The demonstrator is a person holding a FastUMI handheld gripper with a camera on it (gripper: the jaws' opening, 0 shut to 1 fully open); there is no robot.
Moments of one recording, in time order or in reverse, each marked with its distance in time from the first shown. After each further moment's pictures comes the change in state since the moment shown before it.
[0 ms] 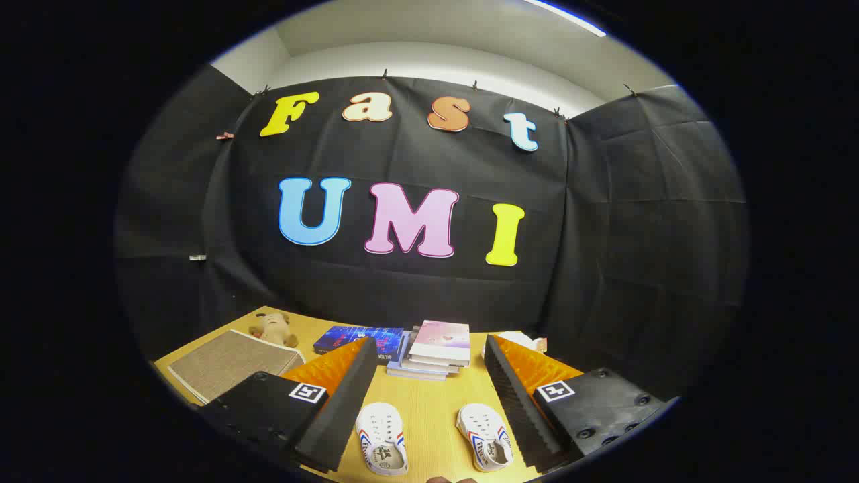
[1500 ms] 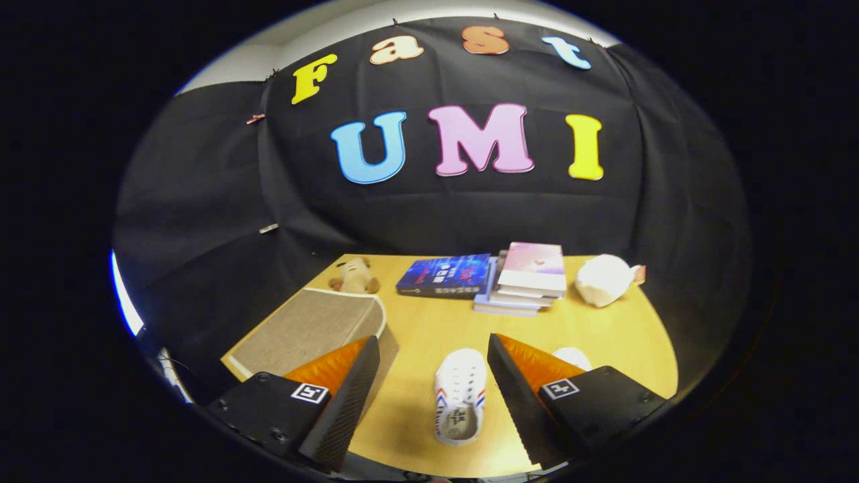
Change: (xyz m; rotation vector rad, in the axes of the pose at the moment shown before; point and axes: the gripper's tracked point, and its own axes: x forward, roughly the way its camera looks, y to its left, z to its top) arm 0.005 0.090 -0.087 0.194 0.419 0.437
